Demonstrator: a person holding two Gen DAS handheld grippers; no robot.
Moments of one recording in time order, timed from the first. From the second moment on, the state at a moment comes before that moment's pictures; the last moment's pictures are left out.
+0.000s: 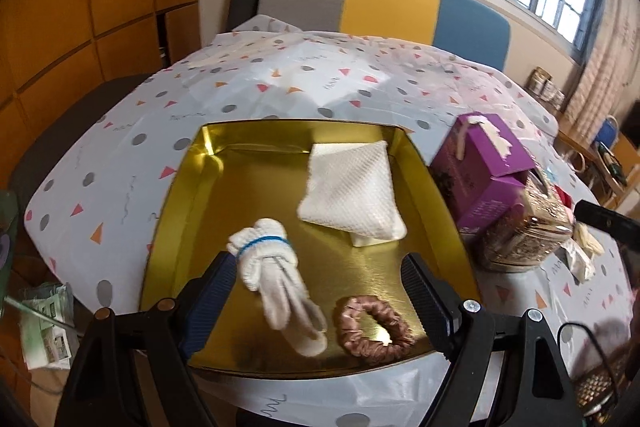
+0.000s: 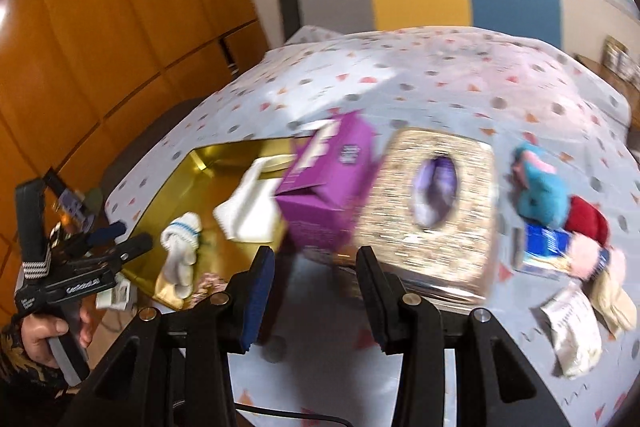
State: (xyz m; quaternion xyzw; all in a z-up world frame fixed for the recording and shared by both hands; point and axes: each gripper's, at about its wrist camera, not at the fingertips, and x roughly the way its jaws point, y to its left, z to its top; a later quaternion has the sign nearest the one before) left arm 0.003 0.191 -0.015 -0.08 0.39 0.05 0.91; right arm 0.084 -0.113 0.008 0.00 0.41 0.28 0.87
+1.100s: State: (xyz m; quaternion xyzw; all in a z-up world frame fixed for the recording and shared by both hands) left arm 0.029 0.052 0.006 0.00 0.40 -0.20 0.89; right arm 0.163 -0.386 -0.087 0.29 0.52 -0.05 0.80
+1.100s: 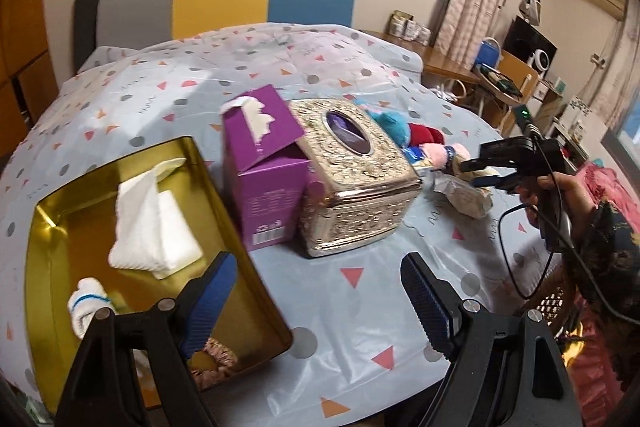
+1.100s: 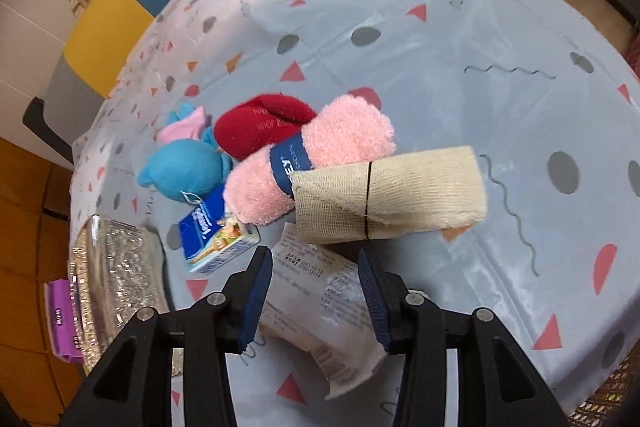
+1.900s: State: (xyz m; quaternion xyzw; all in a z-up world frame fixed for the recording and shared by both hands) left arm 0.082 -0.166 -0.020 0.07 0.49 -0.35 0.80; right arm 0.058 -0.435 -0.003 0.30 0.40 0.02 0.86
